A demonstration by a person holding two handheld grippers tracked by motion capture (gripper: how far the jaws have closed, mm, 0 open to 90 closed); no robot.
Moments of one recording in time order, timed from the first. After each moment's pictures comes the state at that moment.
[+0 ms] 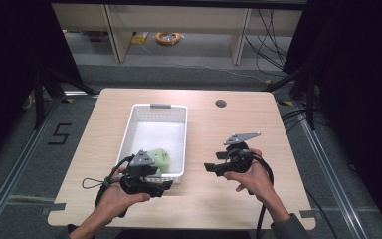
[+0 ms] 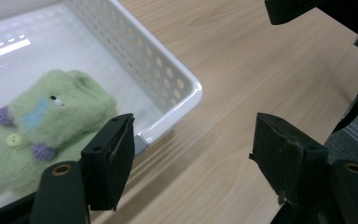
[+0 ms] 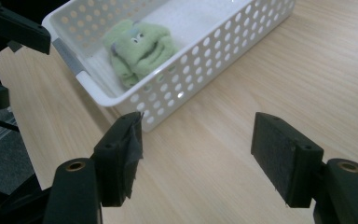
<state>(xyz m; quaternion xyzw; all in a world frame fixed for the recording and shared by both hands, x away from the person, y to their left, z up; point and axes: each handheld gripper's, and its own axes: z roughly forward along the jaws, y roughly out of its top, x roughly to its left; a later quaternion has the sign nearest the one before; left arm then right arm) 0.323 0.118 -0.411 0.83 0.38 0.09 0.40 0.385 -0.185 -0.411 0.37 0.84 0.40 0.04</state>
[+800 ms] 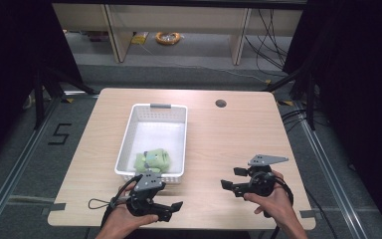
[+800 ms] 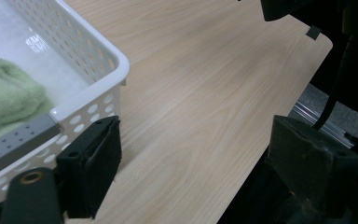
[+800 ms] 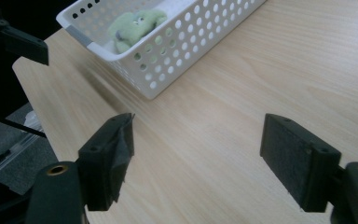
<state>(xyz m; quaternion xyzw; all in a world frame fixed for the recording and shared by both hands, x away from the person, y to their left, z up) 0.285 0.101 -0.434 0.82 0.35 0.07 0.44 0.335 -0.234 -0.435 0.40 0.80 0.45 0.03</state>
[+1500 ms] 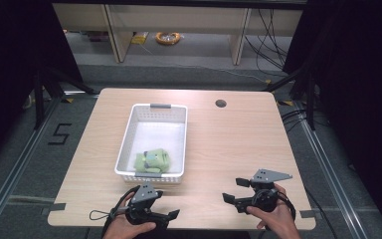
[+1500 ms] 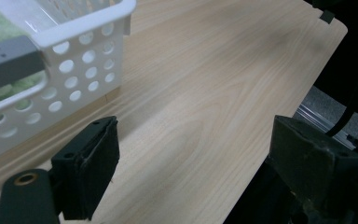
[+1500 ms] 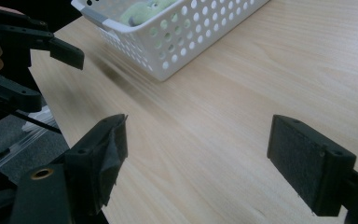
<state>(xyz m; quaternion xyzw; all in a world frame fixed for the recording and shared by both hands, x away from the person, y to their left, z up) 0.277 0.108 -0.481 0.80 0.37 0.06 0.47 0.309 -0.244 -0.460 0.37 0.80 0.47 0.06</state>
